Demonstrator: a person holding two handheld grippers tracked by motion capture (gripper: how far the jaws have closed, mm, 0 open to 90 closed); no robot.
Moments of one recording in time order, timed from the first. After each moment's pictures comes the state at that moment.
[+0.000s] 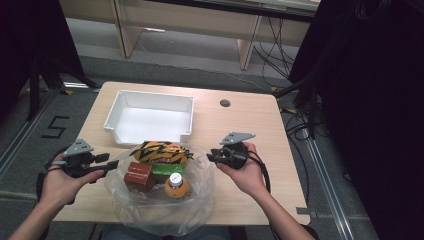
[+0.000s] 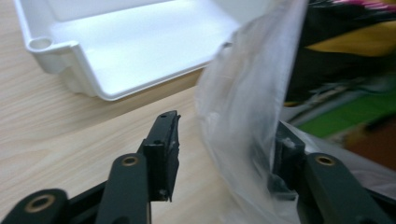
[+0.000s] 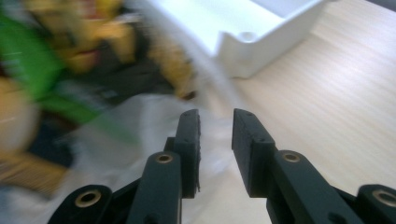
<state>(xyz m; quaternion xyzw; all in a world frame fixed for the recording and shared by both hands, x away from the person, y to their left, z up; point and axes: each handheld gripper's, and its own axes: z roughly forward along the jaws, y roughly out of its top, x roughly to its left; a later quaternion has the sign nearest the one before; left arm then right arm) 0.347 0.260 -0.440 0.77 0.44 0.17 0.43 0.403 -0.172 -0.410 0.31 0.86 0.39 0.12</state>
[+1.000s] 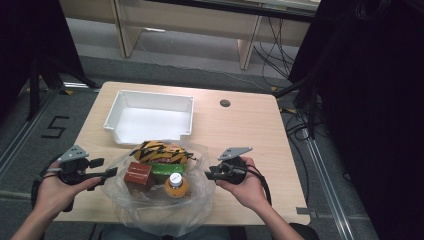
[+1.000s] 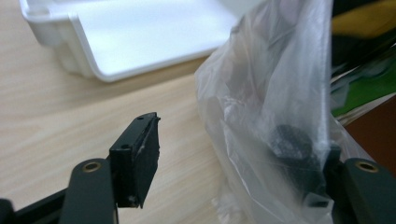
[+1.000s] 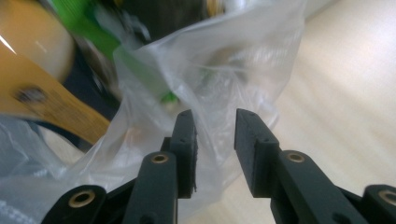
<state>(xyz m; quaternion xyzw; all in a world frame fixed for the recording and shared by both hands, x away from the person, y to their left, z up) 0.339 0.267 -0.449 0.74 0.47 0.15 0.46 0.378 -0.175 -0.433 0.32 0.87 0.37 0.08</state>
